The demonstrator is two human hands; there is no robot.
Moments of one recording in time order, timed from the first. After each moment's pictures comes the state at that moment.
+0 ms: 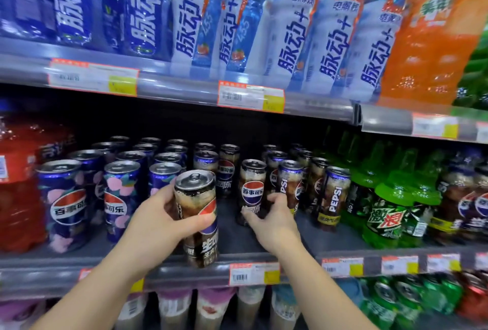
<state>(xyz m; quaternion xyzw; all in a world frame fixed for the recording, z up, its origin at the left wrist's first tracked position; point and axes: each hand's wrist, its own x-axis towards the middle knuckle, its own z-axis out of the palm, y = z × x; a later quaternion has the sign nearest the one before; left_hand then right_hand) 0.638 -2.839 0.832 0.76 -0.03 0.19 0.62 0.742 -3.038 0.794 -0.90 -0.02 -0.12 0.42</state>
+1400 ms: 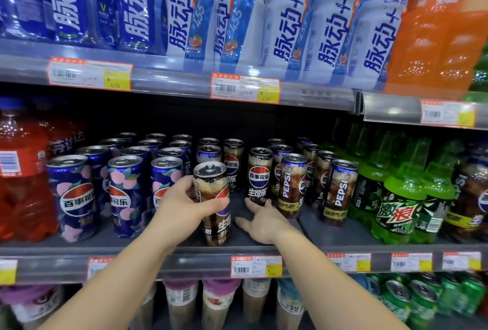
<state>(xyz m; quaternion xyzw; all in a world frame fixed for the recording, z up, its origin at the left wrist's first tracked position) 0.678 -2.859 0.820 0.76 0.01 0.20 0.63 0.767 -3.029 0.792 -0.97 -0.11 0.10 0.19</state>
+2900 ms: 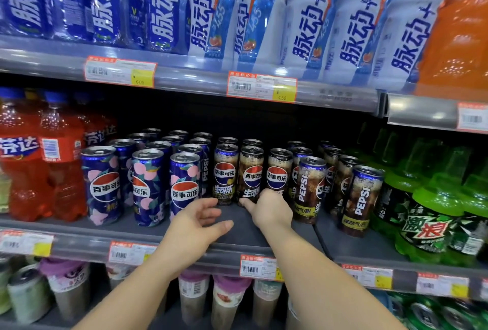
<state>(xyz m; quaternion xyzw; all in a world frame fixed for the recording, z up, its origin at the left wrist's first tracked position) 0.667 -2.860 0.775 0.77 0.05 0.18 0.61 0.791 -2.997 0.785 -0.96 -0.06 -0.13 0.25</state>
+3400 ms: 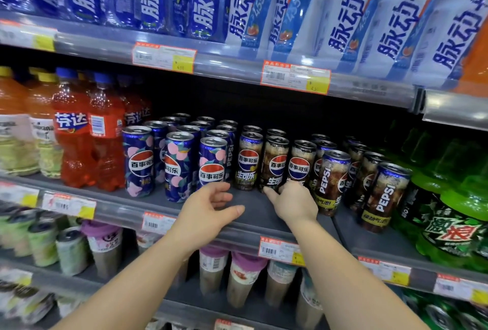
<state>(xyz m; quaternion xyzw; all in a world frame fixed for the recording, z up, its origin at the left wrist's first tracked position) 0.639 -2.850 0.781 0.78 0.07 0.20 0.59 0.774 -3.005 0.789 -0.96 -0.06 -0.12 0.24</state>
